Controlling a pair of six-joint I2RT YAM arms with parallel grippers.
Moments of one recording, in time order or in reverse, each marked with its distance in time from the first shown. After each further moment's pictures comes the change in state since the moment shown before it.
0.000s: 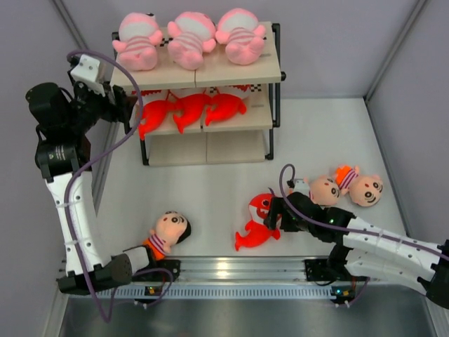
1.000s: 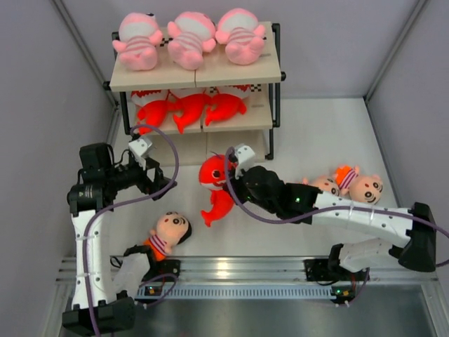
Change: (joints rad) left arm -0.081 -0.382 -0.649 -0.351 0.257 0.322; right arm 0.206 0.343 0.438 0.321 0.126 -0.459
